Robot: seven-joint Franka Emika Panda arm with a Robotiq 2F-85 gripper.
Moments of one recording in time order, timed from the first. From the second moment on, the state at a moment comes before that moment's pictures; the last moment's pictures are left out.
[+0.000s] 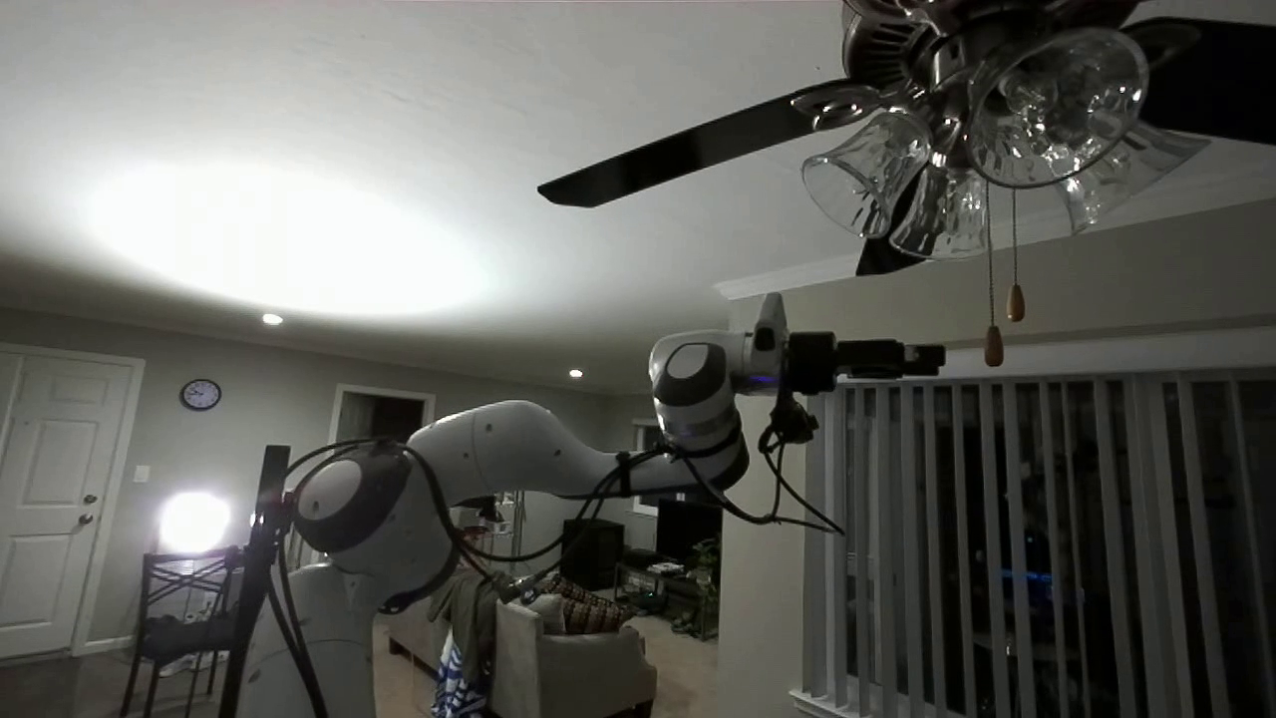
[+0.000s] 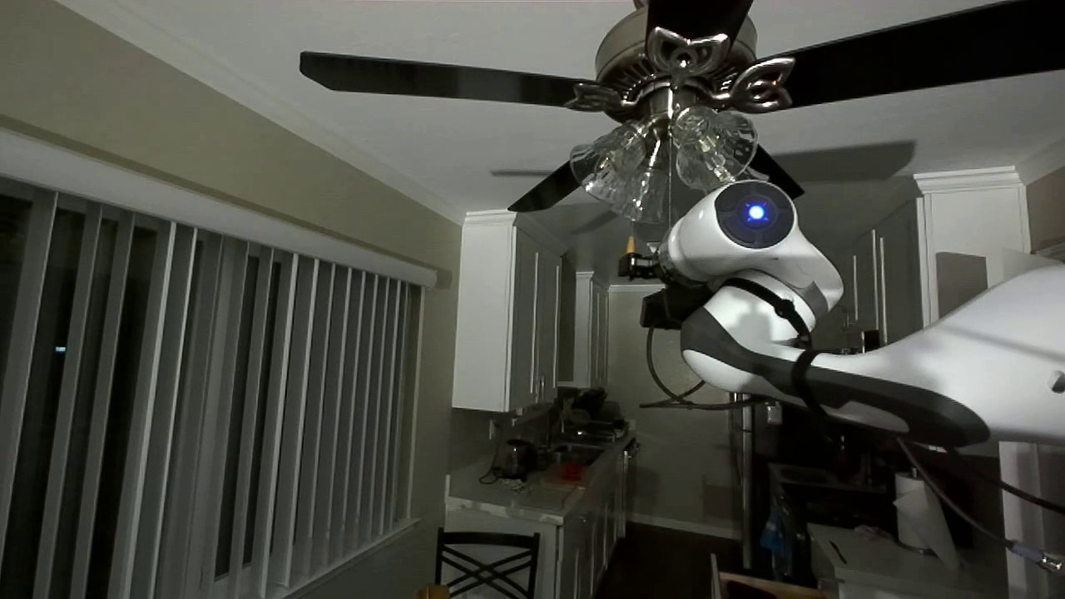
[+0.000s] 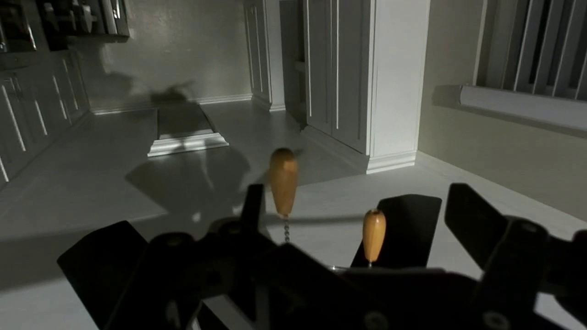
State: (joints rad) arm -1.13 -0.80 0.82 -1.85 -0.29 2.71 0.89
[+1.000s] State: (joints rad) arm -1.22 -0.71 0.86 -1.74 -0.29 2.63 0.89
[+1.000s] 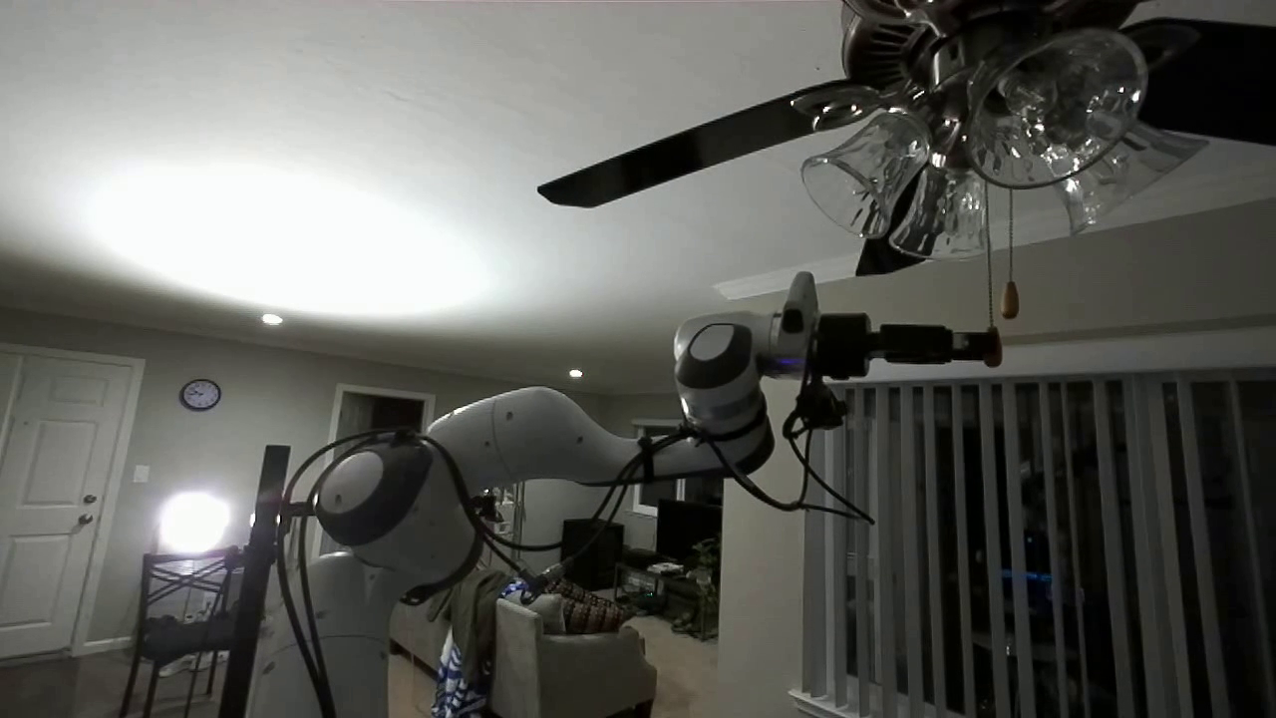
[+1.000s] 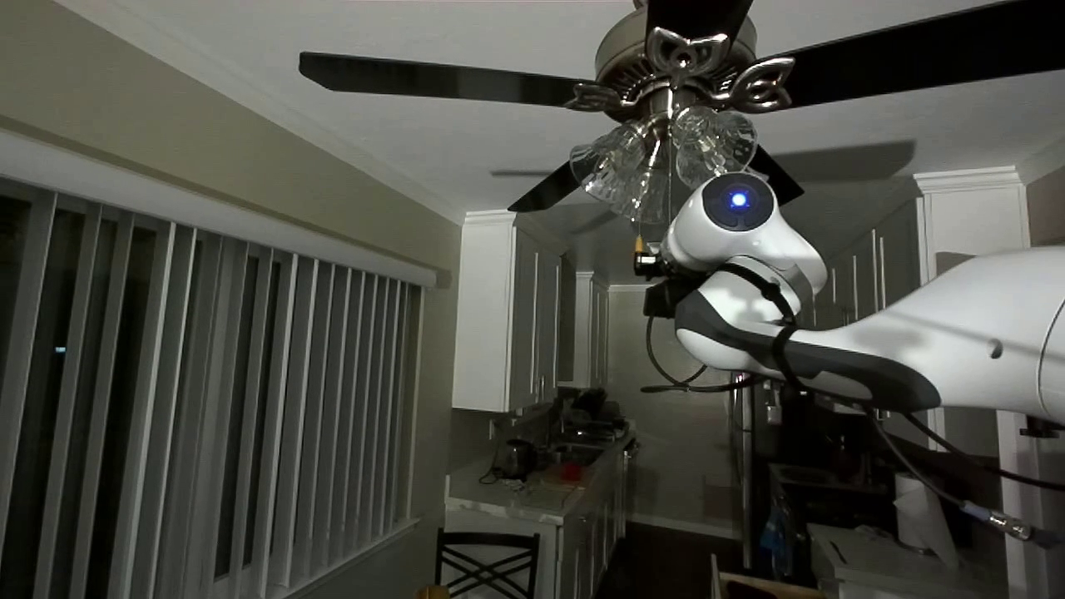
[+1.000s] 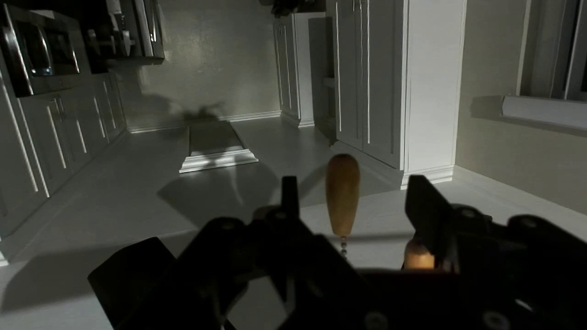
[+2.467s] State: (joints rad) arm -1.24 -0.69 0.86 -1.74 -0.30 2.60 0.89
